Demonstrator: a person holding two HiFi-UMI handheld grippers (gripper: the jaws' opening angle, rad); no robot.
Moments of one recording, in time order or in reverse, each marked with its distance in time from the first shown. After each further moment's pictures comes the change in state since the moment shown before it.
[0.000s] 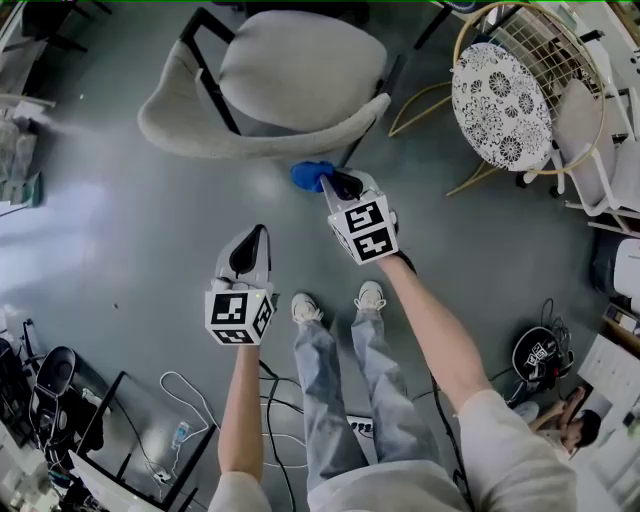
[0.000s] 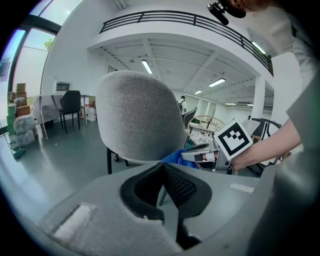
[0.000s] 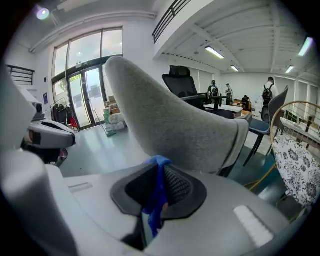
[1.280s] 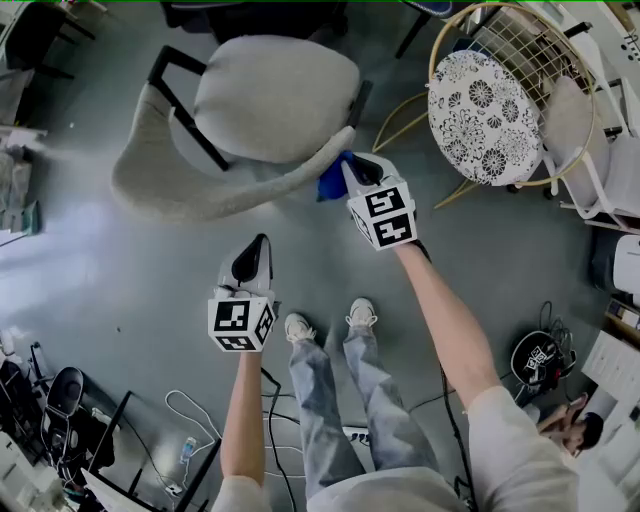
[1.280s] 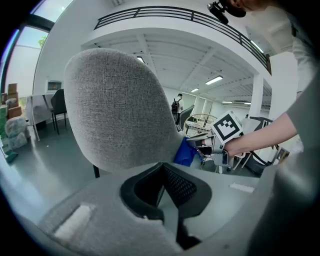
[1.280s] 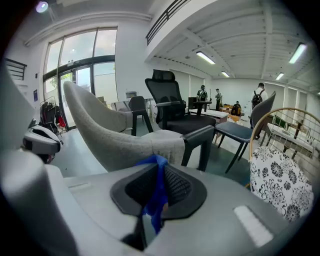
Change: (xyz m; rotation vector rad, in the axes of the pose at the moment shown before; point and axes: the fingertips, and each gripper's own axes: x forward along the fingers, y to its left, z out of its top) left arm 0.077 -0.039 0.029 0.018 0.026 -0.040; right arm -0.011 -0.148 0.029 -0.003 -0.010 -0.111
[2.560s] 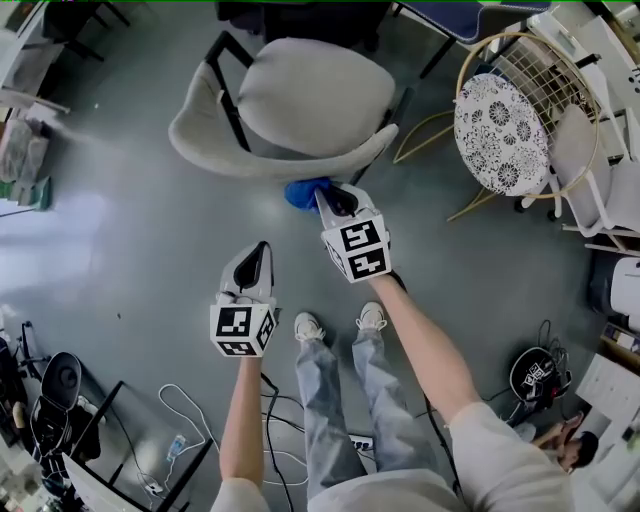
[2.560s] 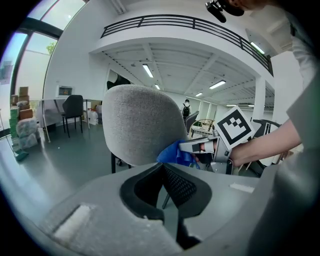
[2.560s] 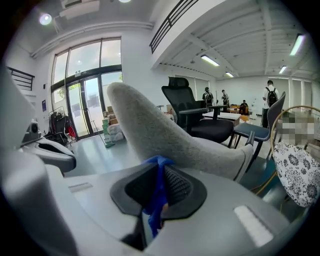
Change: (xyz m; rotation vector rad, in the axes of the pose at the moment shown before) left arm -0.089 0.050 -0.008 -0.011 -0.053 0.057; right arm -0.009 0.164 0.035 0.052 -0.076 0.095
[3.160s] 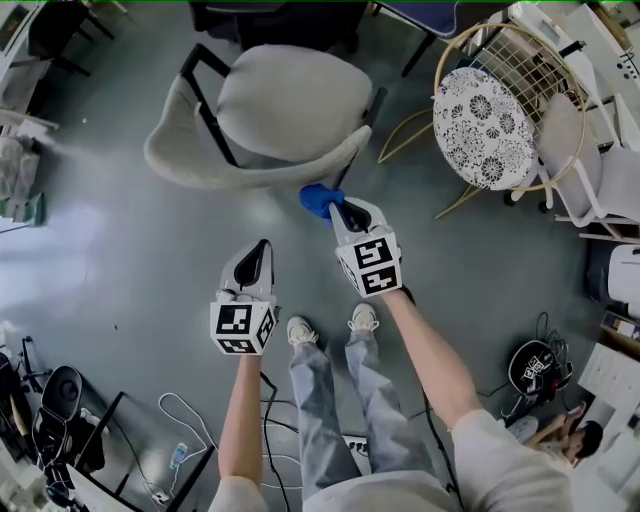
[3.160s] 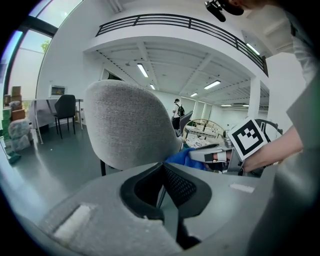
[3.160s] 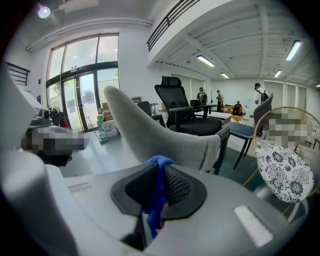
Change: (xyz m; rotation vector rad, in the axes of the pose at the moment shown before) left arm 0.026 -0.041 0.008 0.021 -0.005 -0.053; right arm -0.054 -0.049 -0.037 -0.014 0.022 -0.070
